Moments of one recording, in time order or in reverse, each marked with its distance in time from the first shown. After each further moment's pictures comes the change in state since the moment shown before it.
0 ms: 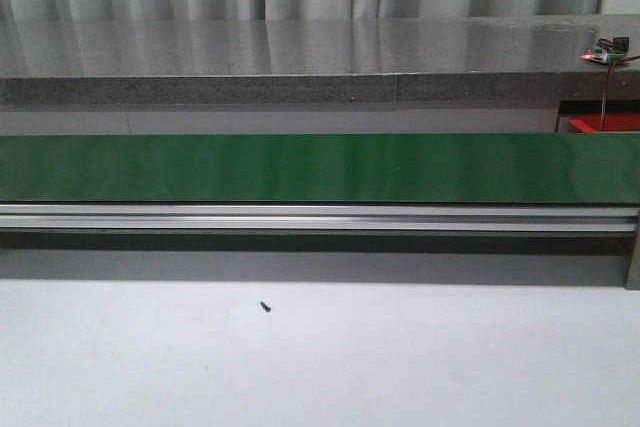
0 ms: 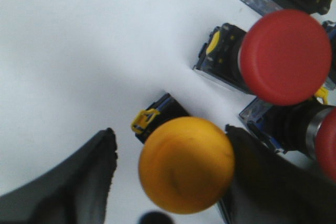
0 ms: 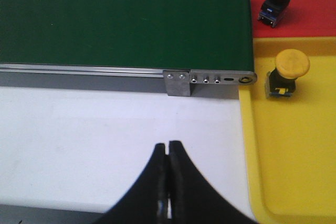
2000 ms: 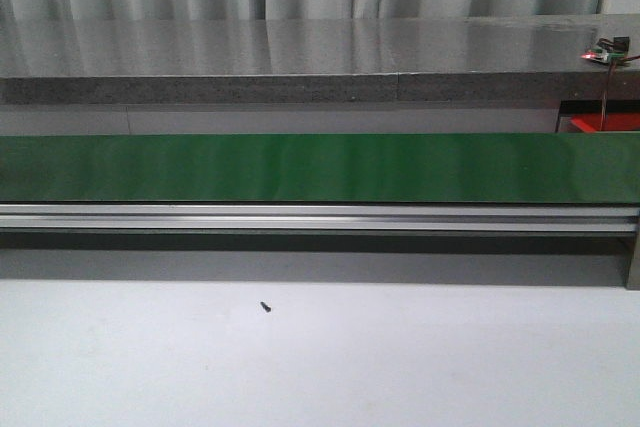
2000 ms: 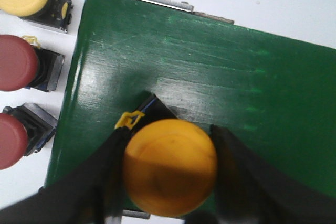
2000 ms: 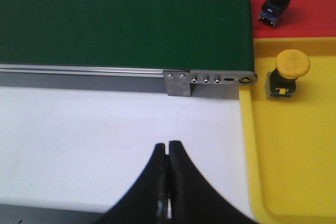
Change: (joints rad) left arm -0.366 -0.230 0.004 0.020 0.166 0.127; right arm 0.000 0.000 0.000 0.000 0.000 0.000
